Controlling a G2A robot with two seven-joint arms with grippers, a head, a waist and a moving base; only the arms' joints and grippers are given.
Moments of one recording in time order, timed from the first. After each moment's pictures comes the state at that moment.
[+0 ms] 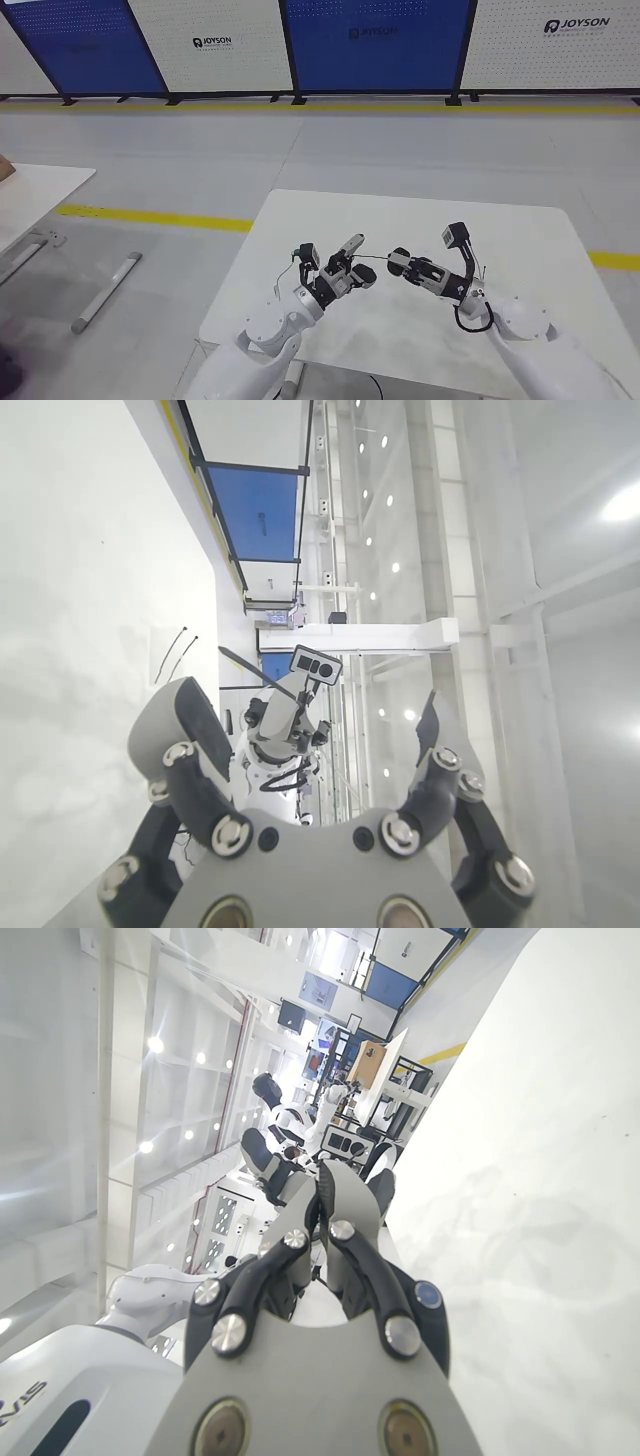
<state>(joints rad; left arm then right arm) 1.51 -1.21 -1.15 -1.75 -0.54 -0.06 -0.25 -1.05 -1.09 0.86 -1.37 0.49 -0.34 0.71</state>
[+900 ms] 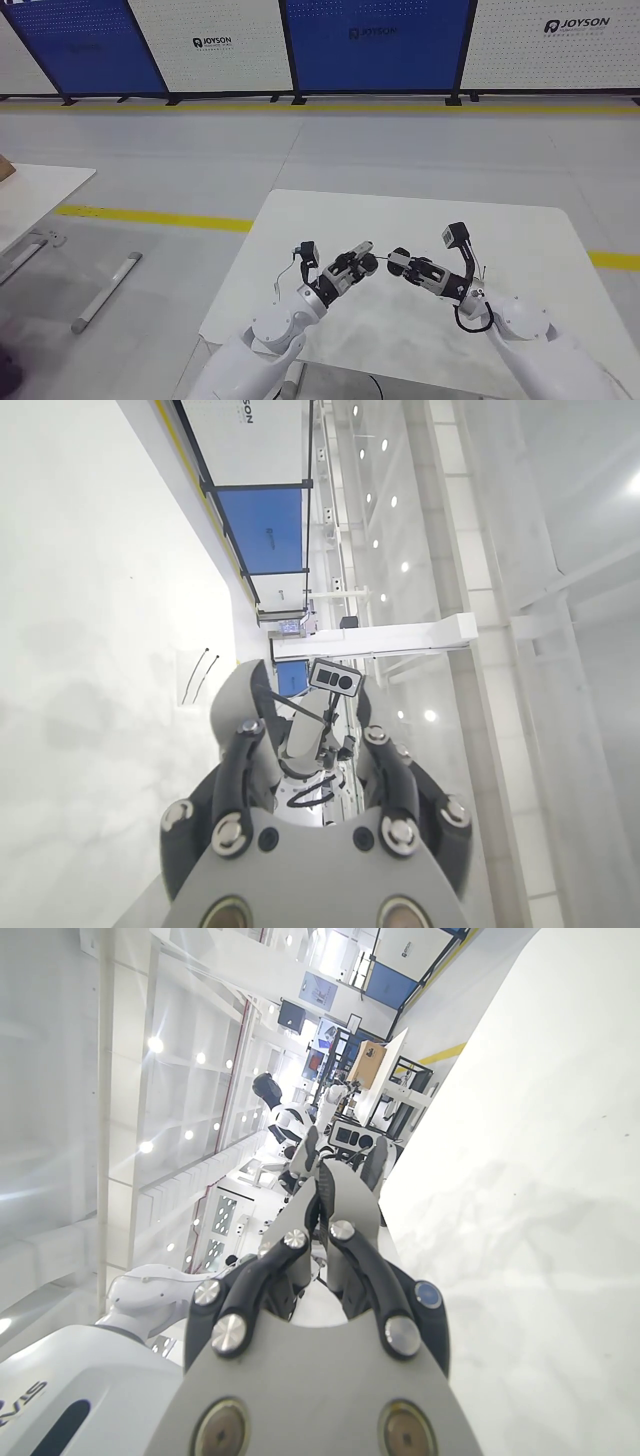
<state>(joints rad) 1.47 -1.22 -1.12 -1.68 -0.45 -0.11 -0.21 -1.05 -1.09 0.86 -1.37 0.49 -0.34 0.71</state>
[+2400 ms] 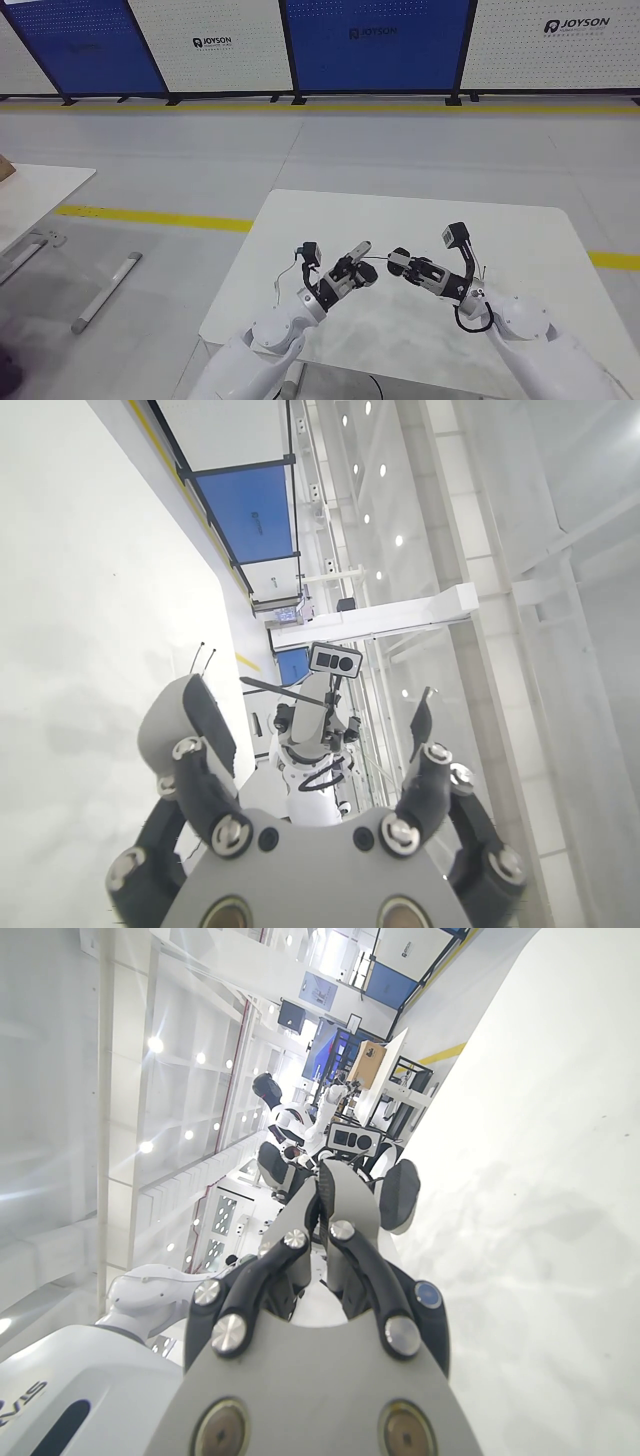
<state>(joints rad) 1.47 -1.22 -1.11 -1.63 -0.39 -0.23 -0.28 -1.05 -1.09 0.86 -1.37 0.49 -0.34 0.71</state>
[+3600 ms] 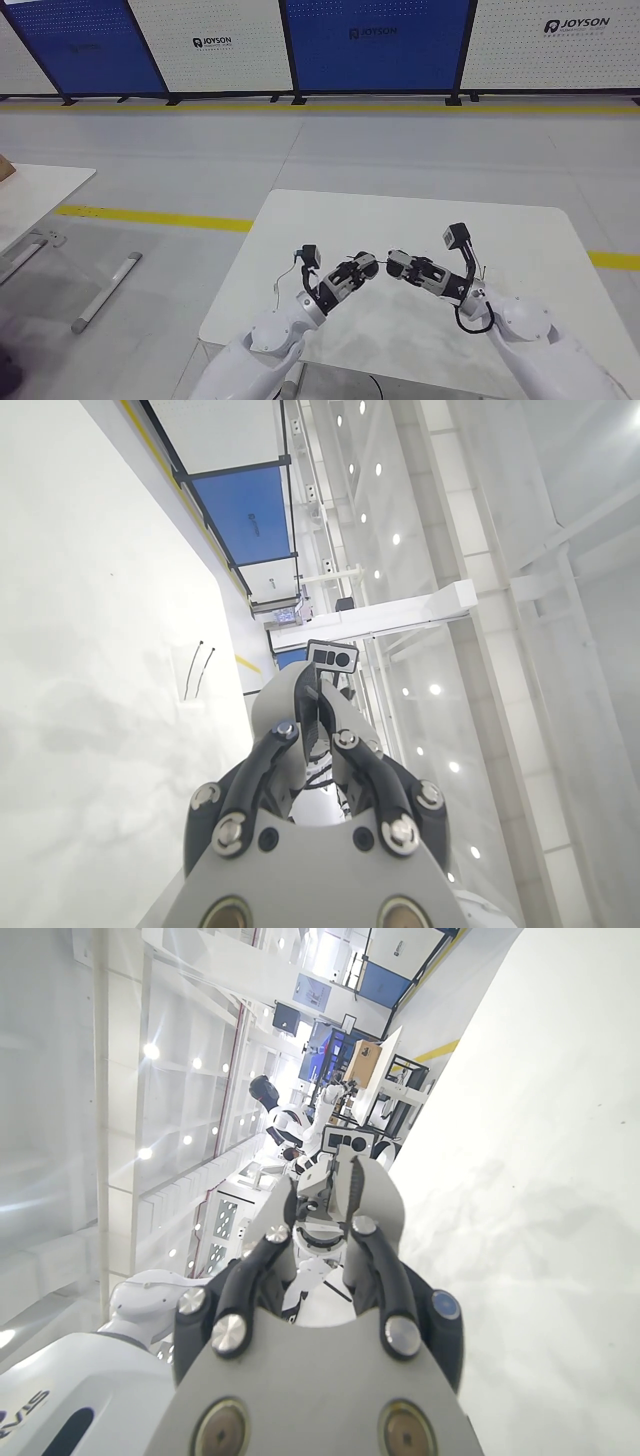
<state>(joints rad) 1.49 -1.22 -1.11 -1.65 -0.38 -0.24 -0.27 -1.07 -1.09 0.90 -1.39 0.47 -0.29 0.70</state>
